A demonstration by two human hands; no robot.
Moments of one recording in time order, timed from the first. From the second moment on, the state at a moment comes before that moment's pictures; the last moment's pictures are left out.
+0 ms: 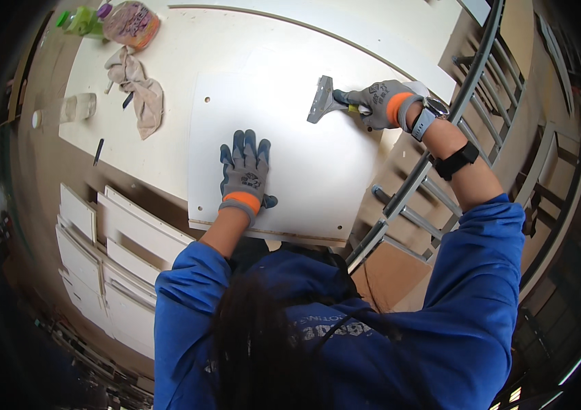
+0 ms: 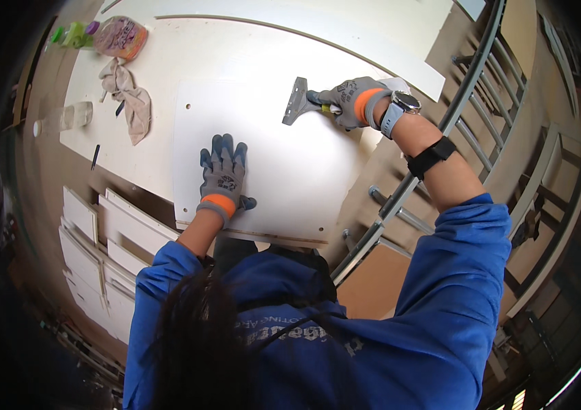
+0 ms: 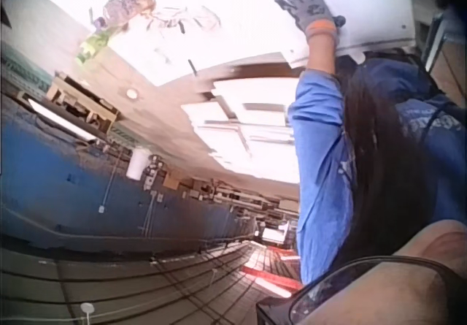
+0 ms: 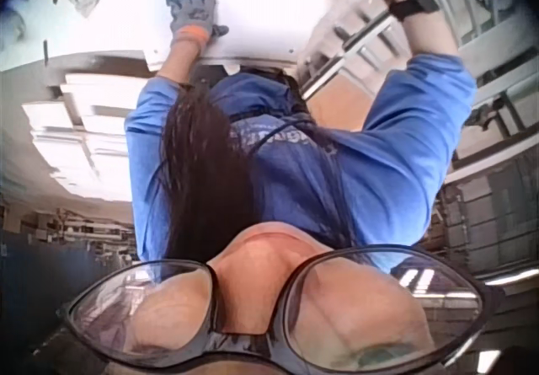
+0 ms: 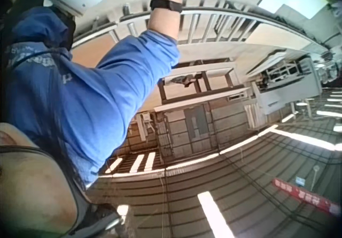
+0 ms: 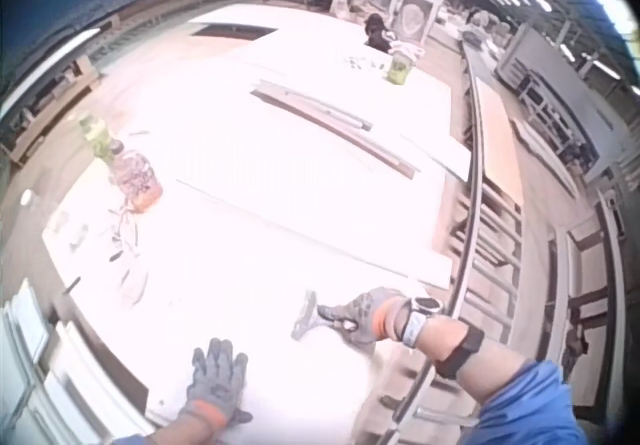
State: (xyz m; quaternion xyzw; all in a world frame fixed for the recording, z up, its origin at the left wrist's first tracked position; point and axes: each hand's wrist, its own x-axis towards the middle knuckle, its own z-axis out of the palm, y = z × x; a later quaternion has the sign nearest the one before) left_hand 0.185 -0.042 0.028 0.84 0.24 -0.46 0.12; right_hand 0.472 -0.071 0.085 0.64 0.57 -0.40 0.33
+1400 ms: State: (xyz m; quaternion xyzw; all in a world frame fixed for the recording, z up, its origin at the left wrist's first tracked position) left_hand 0.062 0.003 0.025 0.78 0.53 -0.25 0.21; right_hand 0.266 -0.318 0.139 0.82 0.38 -0.43 0.09
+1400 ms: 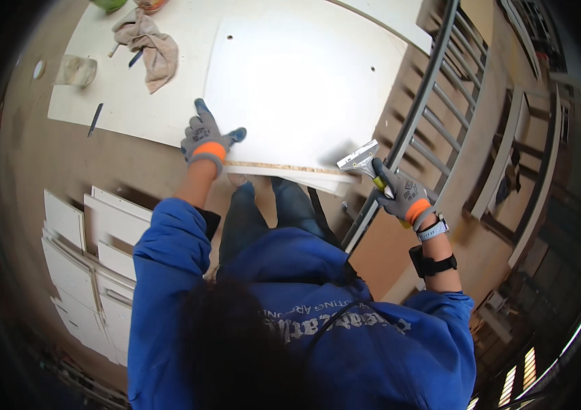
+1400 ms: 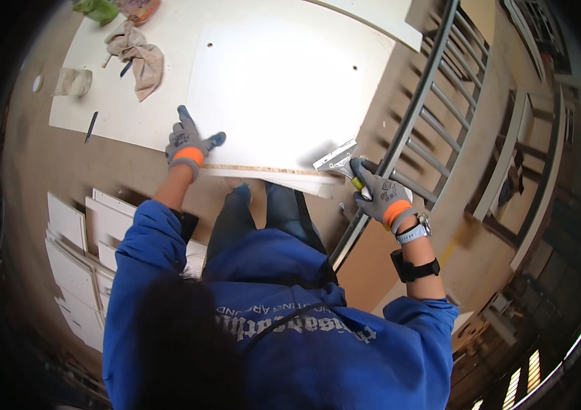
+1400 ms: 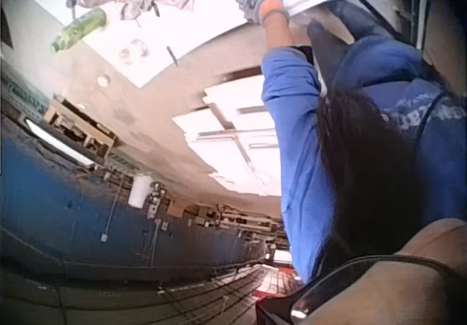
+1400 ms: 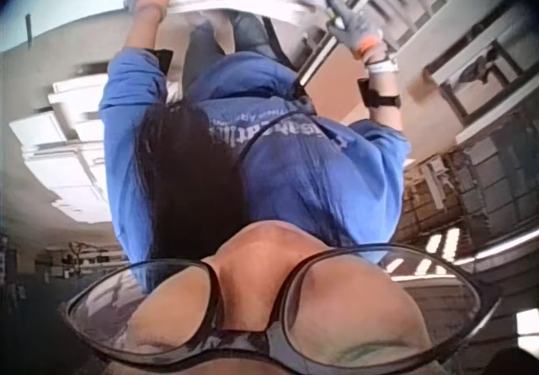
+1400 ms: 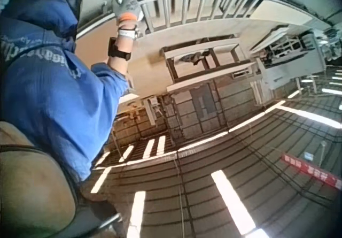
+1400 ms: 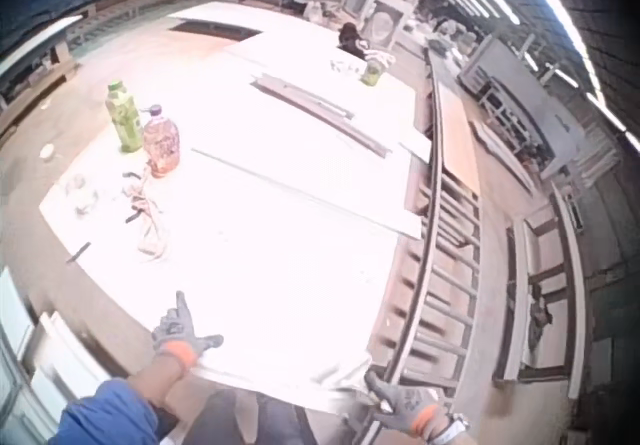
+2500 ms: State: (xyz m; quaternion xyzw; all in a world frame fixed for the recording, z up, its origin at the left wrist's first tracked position) left_hand -0.147 -0.257 0.024 0.51 0.81 -0.09 0.28; right_hand 0.274 -0.292 0.084 0.58 0.66 -0.38 0.29
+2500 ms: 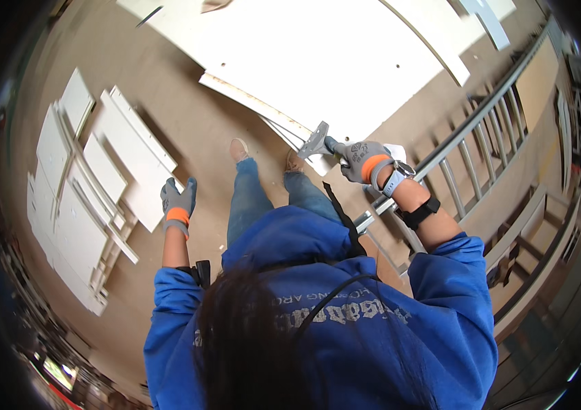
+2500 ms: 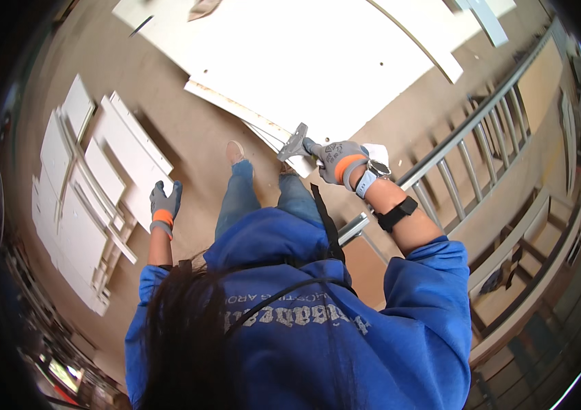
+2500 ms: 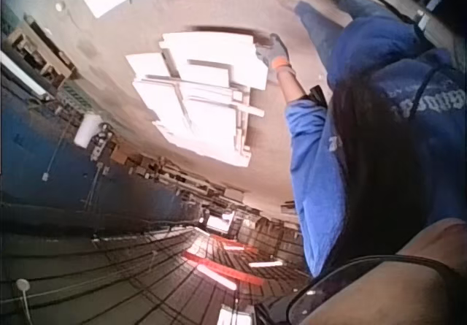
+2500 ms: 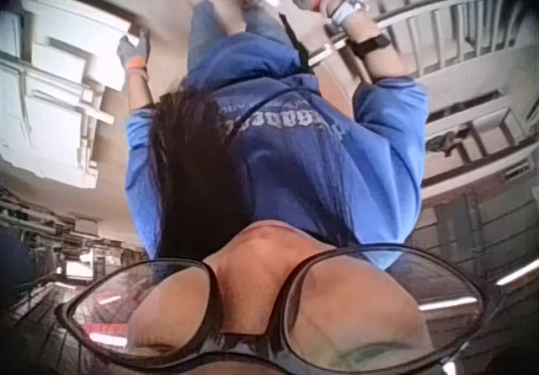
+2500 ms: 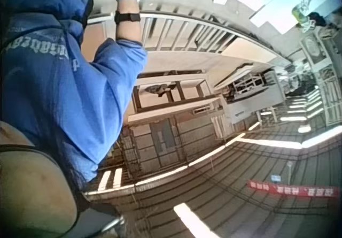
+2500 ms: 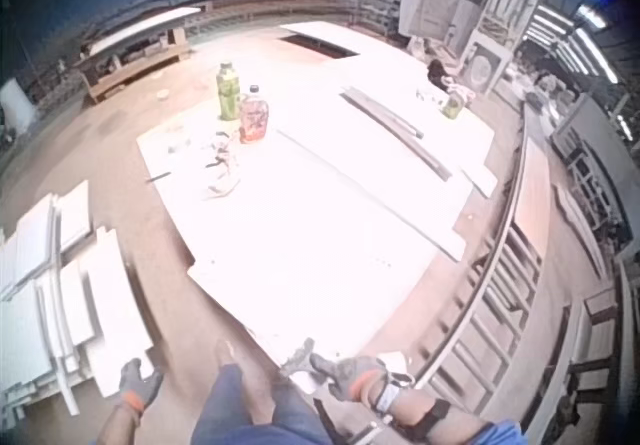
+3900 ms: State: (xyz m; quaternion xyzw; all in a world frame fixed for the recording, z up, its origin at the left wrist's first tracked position) left_hand -0.151 -0.032 -0.001 0.78 0.51 -0.08 0.37; right_hand 0.047 -0.114 0.055 0.80 0.43 -0.42 0.03
